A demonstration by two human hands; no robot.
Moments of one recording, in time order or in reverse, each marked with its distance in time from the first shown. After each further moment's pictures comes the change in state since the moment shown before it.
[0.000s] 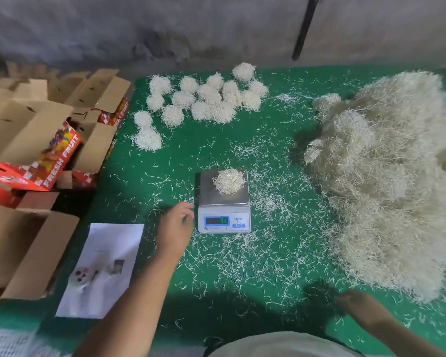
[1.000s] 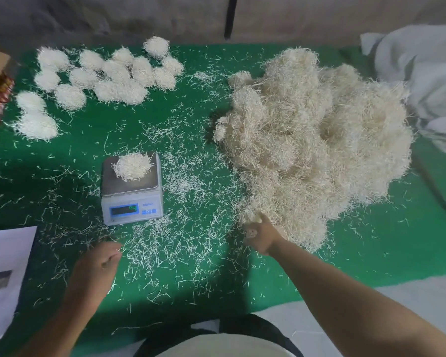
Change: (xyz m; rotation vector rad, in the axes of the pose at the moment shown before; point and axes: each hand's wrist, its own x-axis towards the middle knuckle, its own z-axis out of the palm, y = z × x) left_hand -0.122 0.023 0.061 0.094 -0.201 -0.072; right_hand 0.065 0.075 -0.059 0.156 -0.046 0.085
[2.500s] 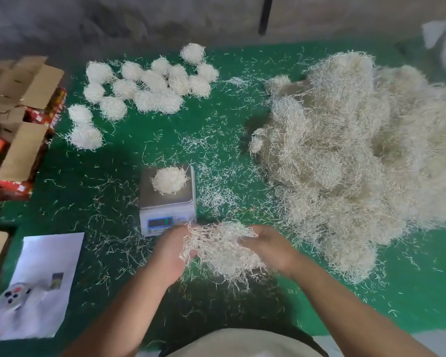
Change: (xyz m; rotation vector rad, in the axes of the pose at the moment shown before) left_hand 0.061 0.146 0.013 -1.000 -0.054 -0.761; right_hand -0.025 -0.117 -0.021 0.481 -0.167 -0.182
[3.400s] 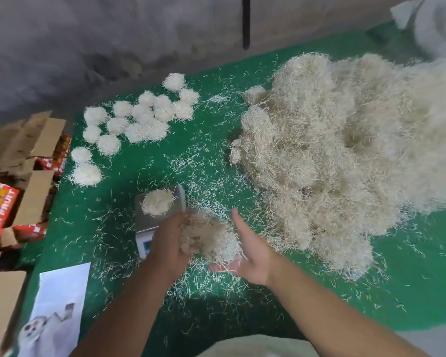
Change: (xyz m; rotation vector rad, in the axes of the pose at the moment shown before) left_hand -0.066 0.024 0.089 0.236 -0.157 0.278; right_hand -0.013 -0.008 -0.017 1.101 -0.336 0.221
